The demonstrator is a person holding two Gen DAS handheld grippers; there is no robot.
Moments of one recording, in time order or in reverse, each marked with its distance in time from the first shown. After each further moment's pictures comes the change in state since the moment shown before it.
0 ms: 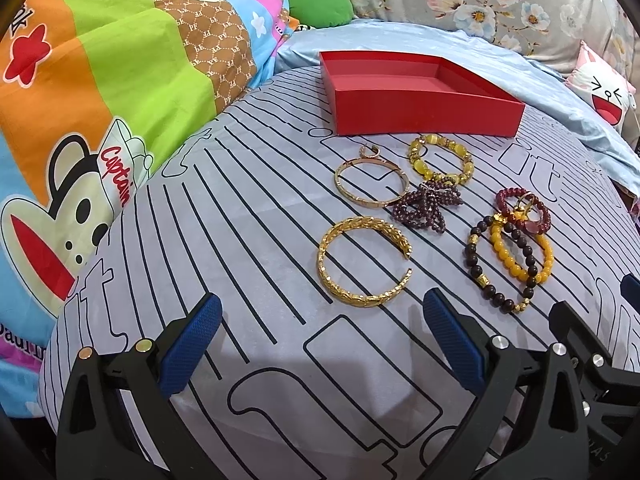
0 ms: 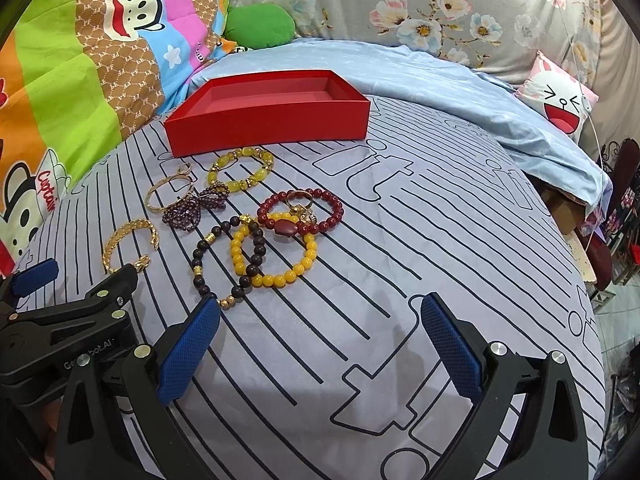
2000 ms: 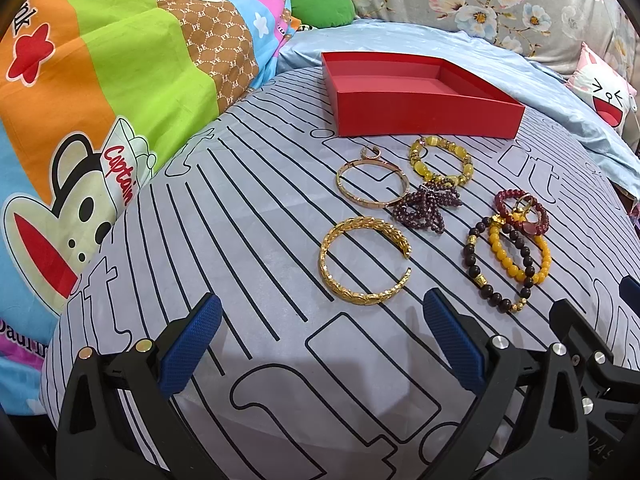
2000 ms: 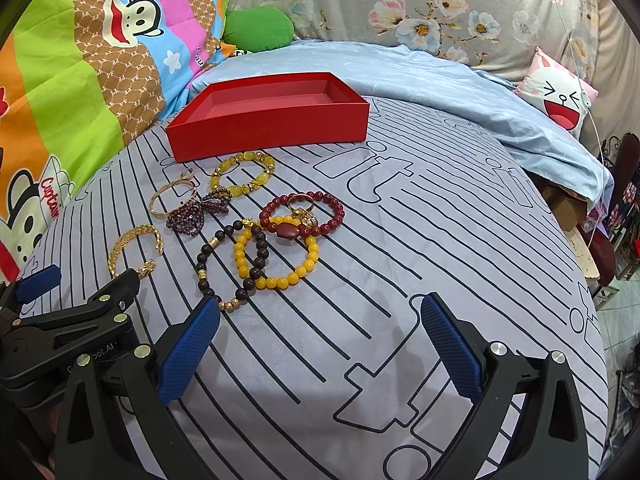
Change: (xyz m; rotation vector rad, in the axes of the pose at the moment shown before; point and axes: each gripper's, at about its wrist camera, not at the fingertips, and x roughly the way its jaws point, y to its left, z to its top) left arm -0.003 0.002 0.000 -0.002 -0.002 -0.001; right arm -0.002 -0.003 0.001 0.011 0.001 0.012
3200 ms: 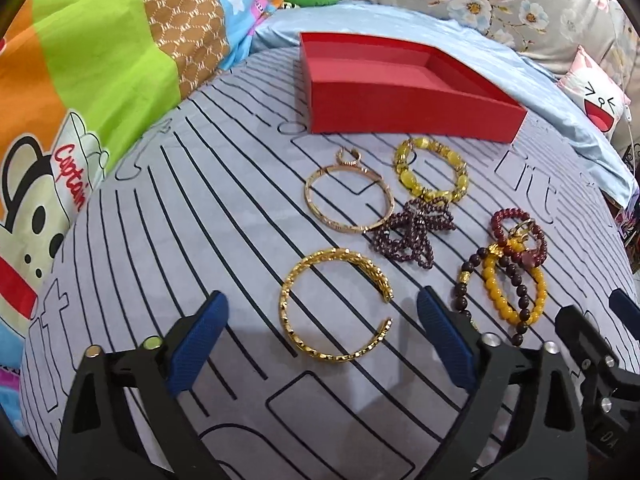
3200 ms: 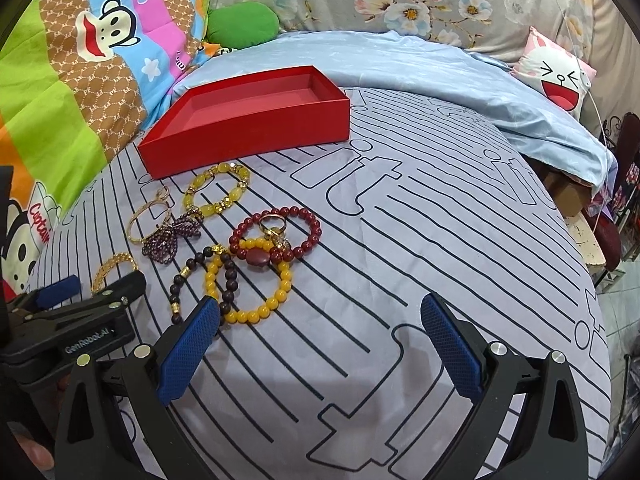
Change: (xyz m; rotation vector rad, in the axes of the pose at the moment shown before) left arm 0.035 -0.005 0.029 -0.022 0.096 -0.109; right arm 0.021 -0.023 0.022 0.067 0.041 0.019
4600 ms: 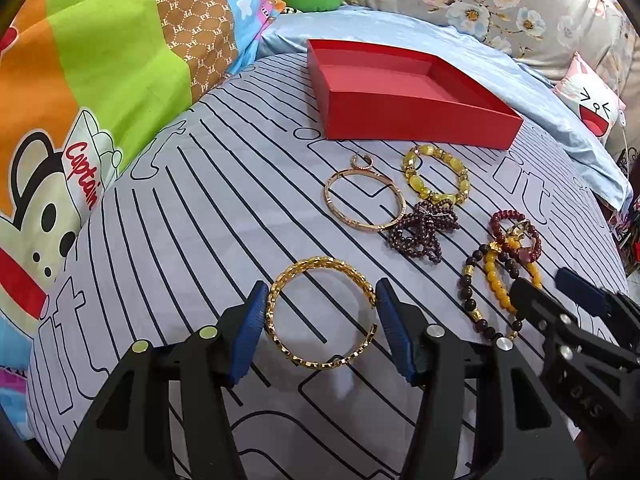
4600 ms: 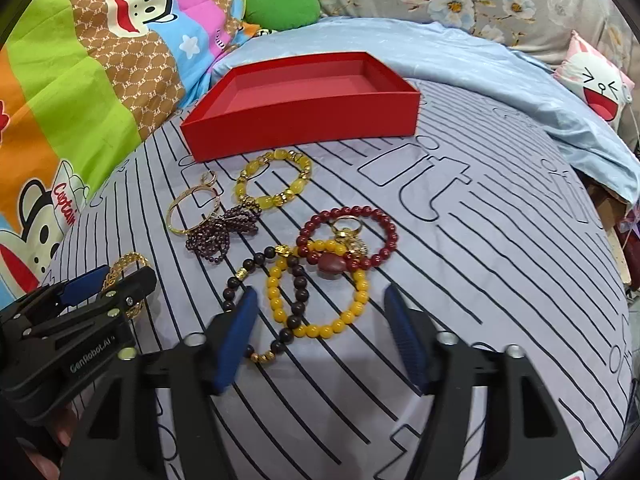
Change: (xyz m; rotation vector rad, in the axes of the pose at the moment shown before) left arm -0.015 0.017 -0.002 -0.005 -0.025 -0.021; right arm 0.017 0.037 0.010 -0.069 0.068 0.115
